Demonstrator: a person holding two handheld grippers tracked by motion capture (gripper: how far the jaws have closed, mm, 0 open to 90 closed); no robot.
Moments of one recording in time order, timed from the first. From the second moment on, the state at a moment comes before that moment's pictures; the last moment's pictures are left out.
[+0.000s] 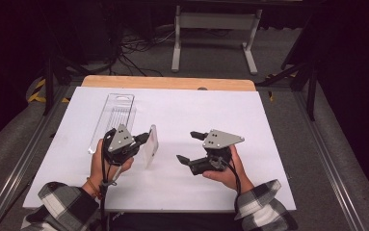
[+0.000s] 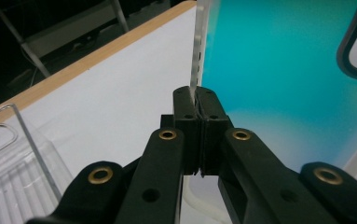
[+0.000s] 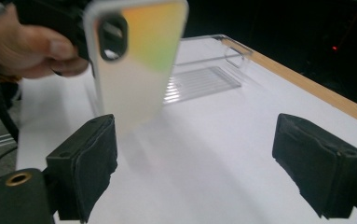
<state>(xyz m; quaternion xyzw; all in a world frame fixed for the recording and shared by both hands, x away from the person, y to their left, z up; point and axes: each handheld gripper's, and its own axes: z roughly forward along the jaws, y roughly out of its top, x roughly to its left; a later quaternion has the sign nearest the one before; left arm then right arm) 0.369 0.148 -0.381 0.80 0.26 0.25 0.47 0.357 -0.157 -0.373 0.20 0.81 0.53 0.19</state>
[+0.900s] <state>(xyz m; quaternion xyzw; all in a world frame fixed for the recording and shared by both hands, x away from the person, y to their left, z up) 0.399 0.218 -0.352 0.71 0.38 0.34 0.48 0.361 -0.182 -0.388 0.24 0.80 0.51 0.21</state>
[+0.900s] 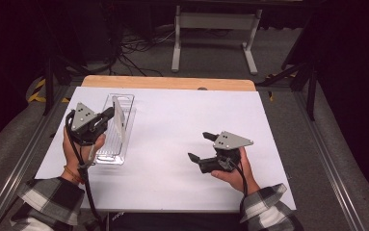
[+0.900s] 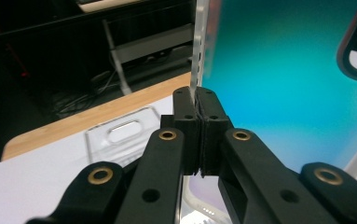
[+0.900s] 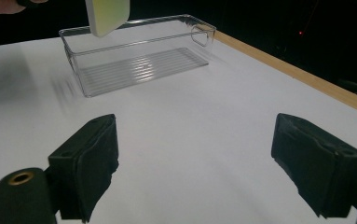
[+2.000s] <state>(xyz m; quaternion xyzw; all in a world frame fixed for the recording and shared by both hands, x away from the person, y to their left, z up) 0.472 0.267 -0.305 0.68 0.44 0.35 0.47 0.361 -0.186 -0.396 0.25 0.80 0.50 0.24</state>
